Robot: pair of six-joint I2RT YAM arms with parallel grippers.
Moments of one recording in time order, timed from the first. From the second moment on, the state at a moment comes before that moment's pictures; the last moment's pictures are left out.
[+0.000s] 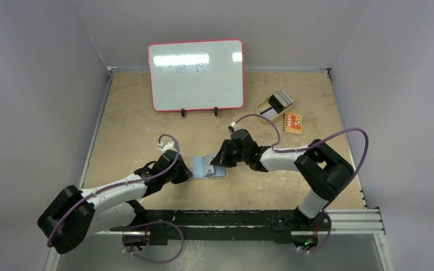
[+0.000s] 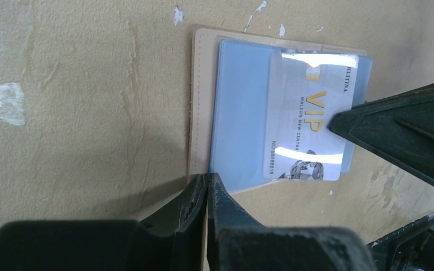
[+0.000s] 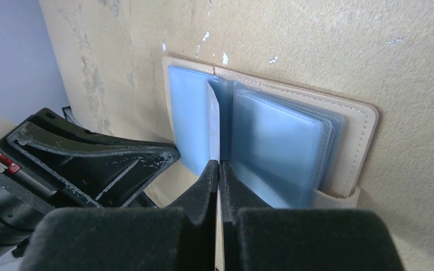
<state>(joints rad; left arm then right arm) -0.72 1.07 0.31 -0.06 -0.10 -0.95 0.78 1.66 0.71 0.24 -0.23 1.00</state>
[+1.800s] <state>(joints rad) -0.72 1.08 0.28 0.00 -0.08 -0.98 0.84 1.79 0.82 0.25 -0.23 0.86</state>
